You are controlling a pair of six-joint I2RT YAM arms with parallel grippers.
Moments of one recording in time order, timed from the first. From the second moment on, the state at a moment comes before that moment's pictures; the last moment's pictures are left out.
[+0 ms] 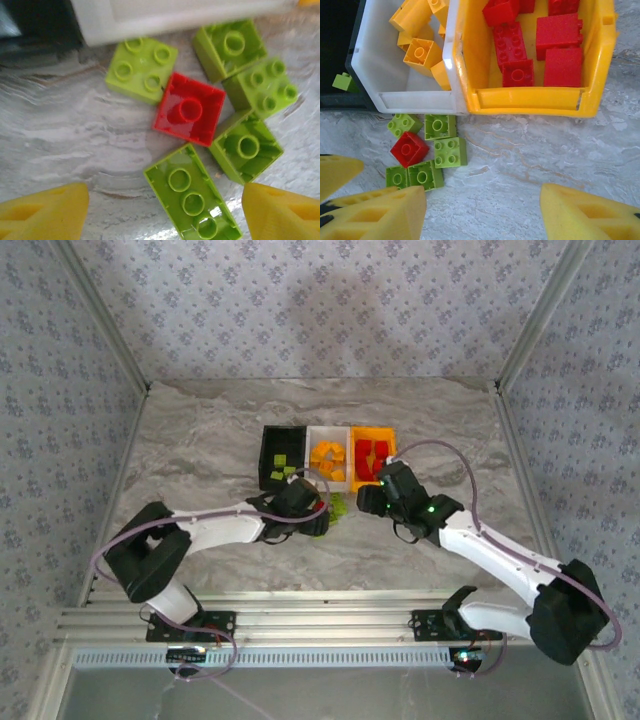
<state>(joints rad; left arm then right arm) -0.90 1.60 0.83 -0.22 -0.14 -0.57 0.67 1.14 0.75 -0.42 0.16 0.64</state>
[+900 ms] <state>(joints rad) -0.94 1.62 0.82 -0.36 -0.26 -0.54 0.63 1.01 0.73 -0.43 0.17 0.65</state>
